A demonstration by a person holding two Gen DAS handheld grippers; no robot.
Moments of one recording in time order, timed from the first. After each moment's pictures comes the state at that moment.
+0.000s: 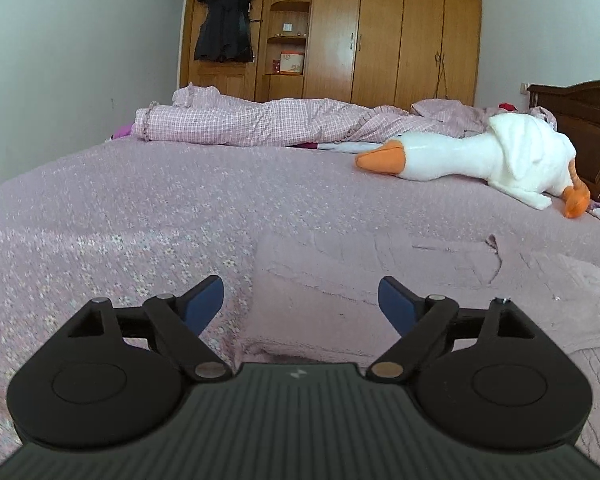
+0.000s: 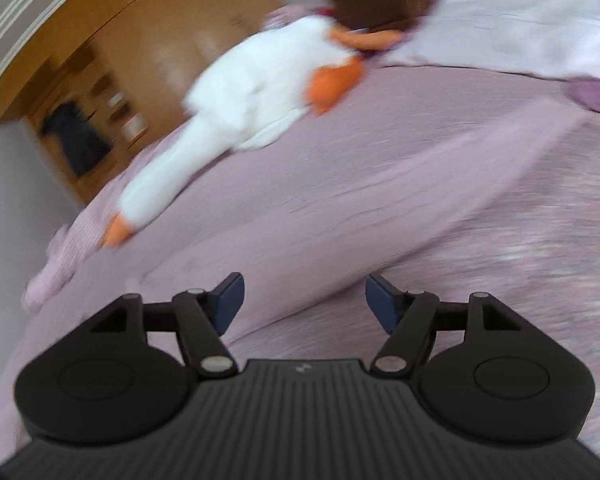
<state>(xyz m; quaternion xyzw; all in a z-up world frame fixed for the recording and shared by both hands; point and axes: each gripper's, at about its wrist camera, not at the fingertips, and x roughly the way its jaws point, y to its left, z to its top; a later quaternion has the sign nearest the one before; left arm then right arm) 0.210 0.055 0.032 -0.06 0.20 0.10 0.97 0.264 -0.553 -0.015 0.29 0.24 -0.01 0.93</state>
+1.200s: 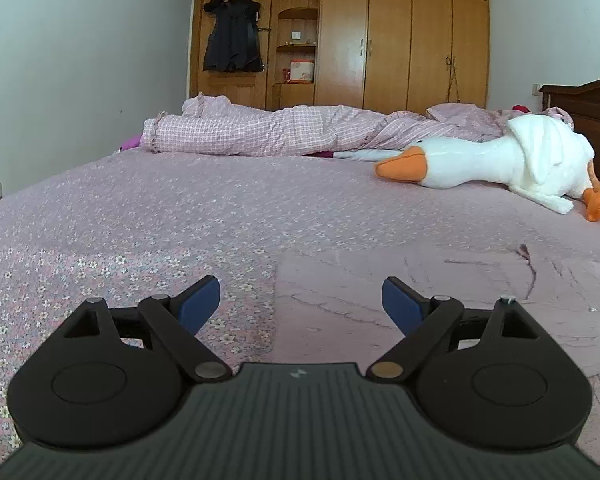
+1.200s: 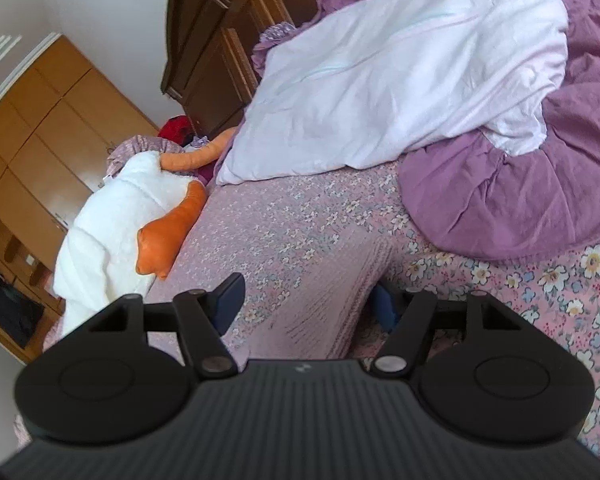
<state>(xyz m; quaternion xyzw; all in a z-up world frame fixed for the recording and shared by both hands) 0.243 0.075 0.021 -0.04 0.19 0.12 0.97 0.335 -0.739 -0.062 0.41 0.14 -0.17 0.88</state>
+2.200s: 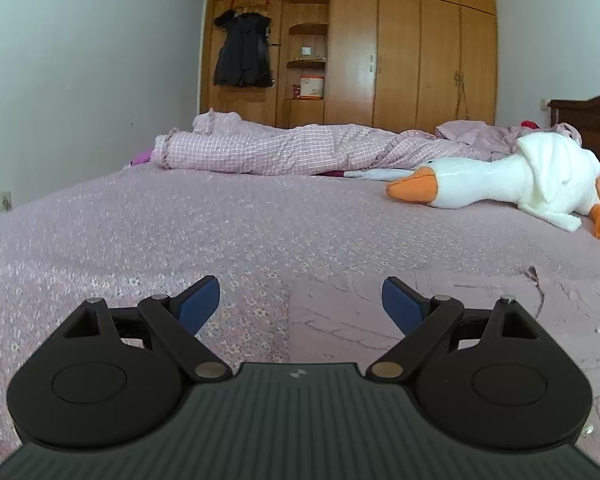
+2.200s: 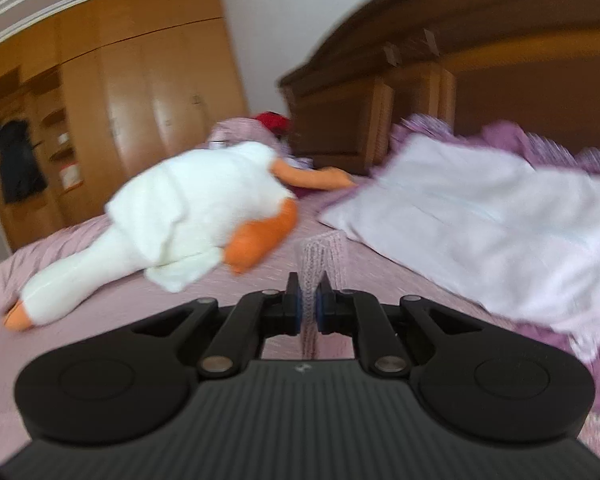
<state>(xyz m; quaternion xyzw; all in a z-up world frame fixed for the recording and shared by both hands) 0.242 0.076 0.035 -0.04 0.16 0.13 0.98 0.360 -0.610 0.087 0.13 0.13 -0.12 0.98</state>
